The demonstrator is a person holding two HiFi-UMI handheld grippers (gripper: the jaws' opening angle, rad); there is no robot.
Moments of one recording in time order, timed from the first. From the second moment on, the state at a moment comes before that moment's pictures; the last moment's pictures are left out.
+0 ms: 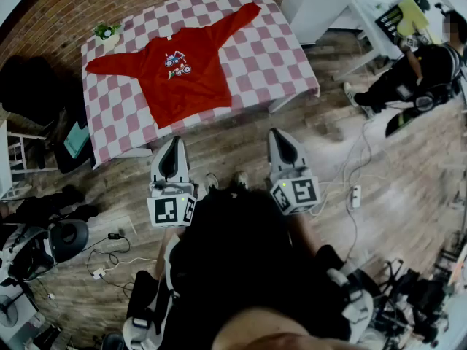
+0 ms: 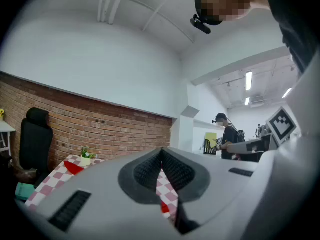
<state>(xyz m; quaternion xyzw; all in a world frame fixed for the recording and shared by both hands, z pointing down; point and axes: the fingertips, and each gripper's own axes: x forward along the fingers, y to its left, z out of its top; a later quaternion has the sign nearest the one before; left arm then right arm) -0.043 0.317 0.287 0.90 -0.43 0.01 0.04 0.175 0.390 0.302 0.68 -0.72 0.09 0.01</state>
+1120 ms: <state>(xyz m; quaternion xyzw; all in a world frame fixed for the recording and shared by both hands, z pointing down) -0.071 0.309 0.302 0.92 -0.39 0.01 0.06 0.131 0.379 0.300 0.70 -0.70 0.09 0.01</state>
